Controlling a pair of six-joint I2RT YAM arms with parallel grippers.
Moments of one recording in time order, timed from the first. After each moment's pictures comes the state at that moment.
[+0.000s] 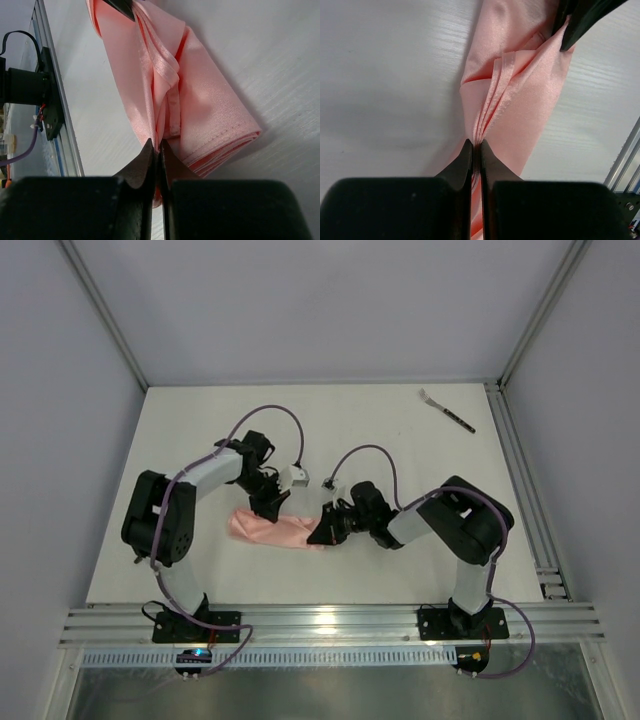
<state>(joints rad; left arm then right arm) -0.37 1.78 1.18 -0.87 0.55 0.86 0.73 1.87 0.62 0.73 -0.63 0.52</state>
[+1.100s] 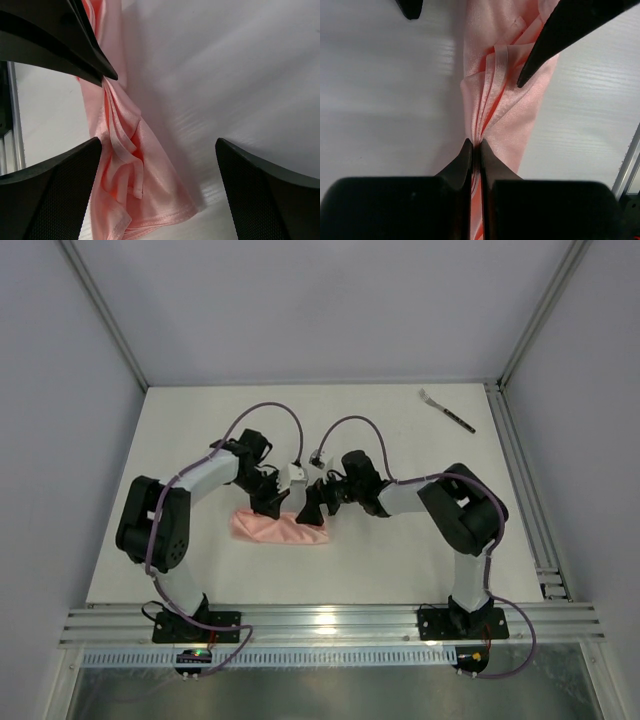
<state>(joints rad) -0.36 1.76 1.17 -0.83 0.59 0.90 0.65 1.90 0.93 0.41 -0.65 0.13</state>
